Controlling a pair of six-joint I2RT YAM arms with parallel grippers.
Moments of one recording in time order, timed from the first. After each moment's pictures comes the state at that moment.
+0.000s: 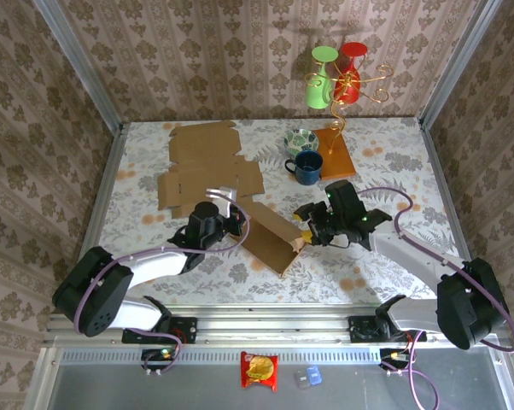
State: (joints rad) left arm -0.70 1.35 0.45 0.53 0.02 -0.37; right arm 0.47 1.26 0.75 -0.32 -0.38 1.52
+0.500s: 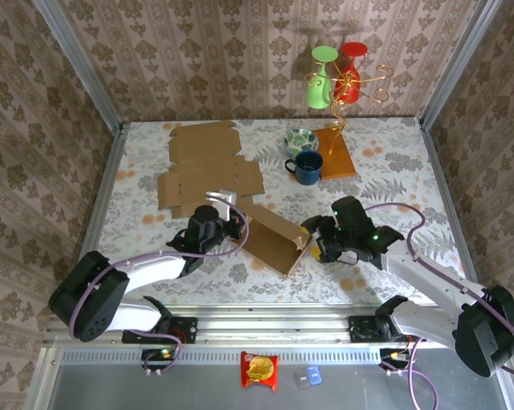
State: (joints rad) left arm -0.72 1.31 0.43 0.52 -0.01 -0.37; right arm 0.53 1.08 0.63 -0.40 -0.31 1.61
